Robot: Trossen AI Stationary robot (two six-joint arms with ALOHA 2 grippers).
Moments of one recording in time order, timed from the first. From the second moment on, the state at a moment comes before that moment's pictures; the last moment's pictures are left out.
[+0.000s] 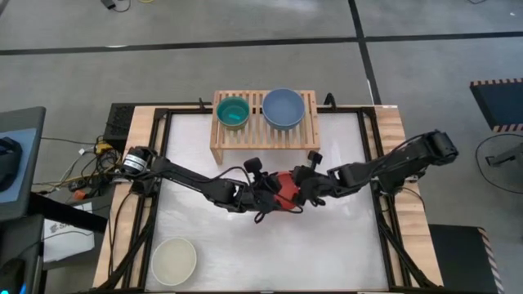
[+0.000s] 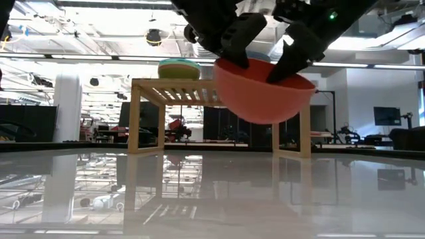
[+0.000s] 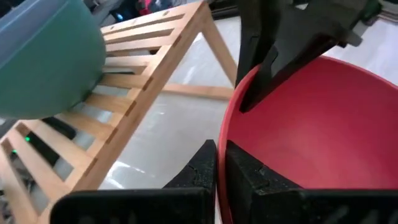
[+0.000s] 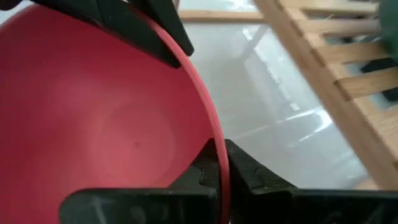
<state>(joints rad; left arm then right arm) -0.26 1.89 1.39 -0.14 -0.91 -0.02 0.26 1.42 0.90 -0.34 0.66 0.27</state>
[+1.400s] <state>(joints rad) -0.39 1.54 1.19 -0.67 -0.85 -0.55 -0.63 1.47 1.53 -0.56 0.01 0.02</state>
